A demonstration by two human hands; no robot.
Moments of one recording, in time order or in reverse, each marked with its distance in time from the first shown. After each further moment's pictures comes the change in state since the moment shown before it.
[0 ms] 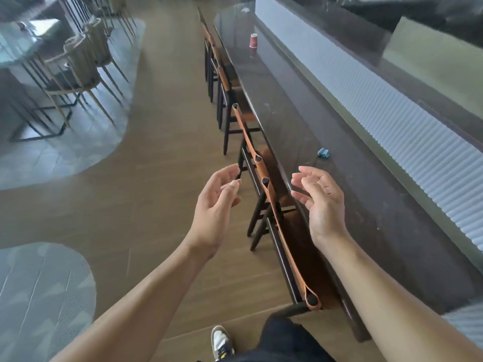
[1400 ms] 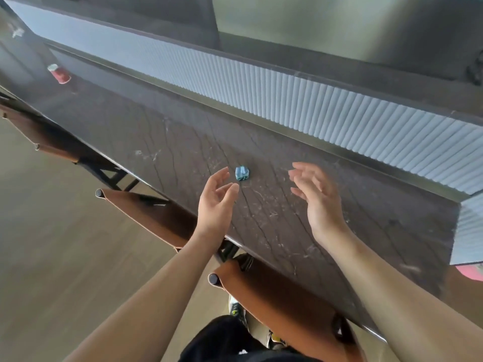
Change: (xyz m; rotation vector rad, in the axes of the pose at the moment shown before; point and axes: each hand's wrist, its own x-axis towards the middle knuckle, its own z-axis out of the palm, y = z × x) left_hand 0.349 -0.124 0.221 0.295 -0.605 -0.177; right_hand 0.232 0.044 -0.115 0.009 0.667 0.019
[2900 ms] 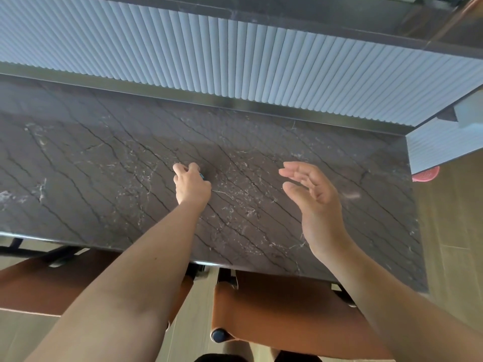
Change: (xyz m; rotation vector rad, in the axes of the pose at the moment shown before) left_hand 0.225 -0.154 0.072 0.972 -0.360 -0.051; right_hand 0.018 0.059 0.036 -0.242 0.378 0.047
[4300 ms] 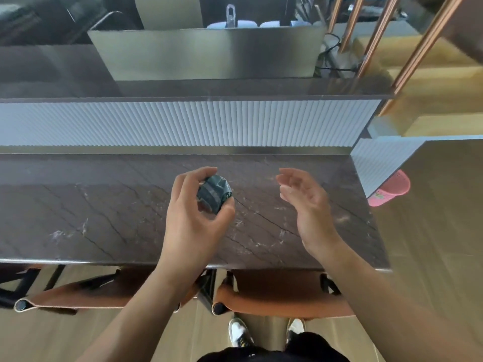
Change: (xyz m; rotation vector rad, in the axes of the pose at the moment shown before) left_hand -0.328 0.064 -0.189 -0.552 0.207 0.708; right_hand -0.112 -0.083 -0.063 0.153 0.138 -0.140
